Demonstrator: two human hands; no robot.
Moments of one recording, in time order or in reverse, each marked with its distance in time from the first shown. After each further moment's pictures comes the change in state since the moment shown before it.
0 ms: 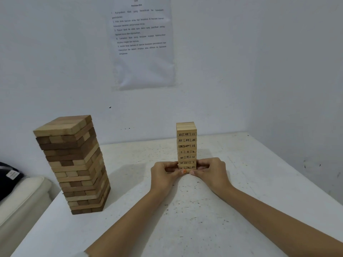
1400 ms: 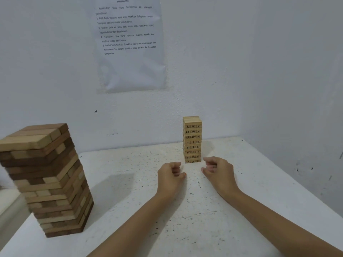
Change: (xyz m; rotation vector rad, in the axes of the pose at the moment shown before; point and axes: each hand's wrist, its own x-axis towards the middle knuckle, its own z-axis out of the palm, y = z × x) left_hand 0.021 0.011 0.043 0.090 0.016 -0.090; right_hand 0.024 0.015 -0.028 -0.099 0.164 0.091
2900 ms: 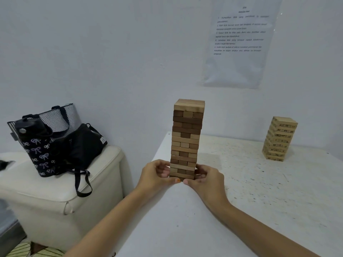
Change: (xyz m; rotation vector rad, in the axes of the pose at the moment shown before) left_hand -0.096 -0.097 -0.271 -0.087 0.137 -0.031; right_hand -0.172 -0.135 0.173 0.168 -0.333 -0.181
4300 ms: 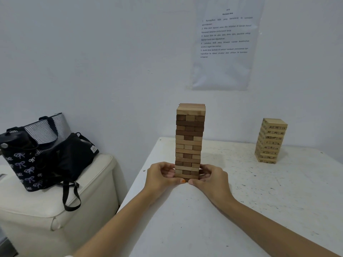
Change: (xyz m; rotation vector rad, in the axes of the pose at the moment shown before) left_hand 0.033 0.007 0.045 -0.007 0.005 -0.016; right_hand 0.041 0.029 -0.033 0.055 0.027 0.033
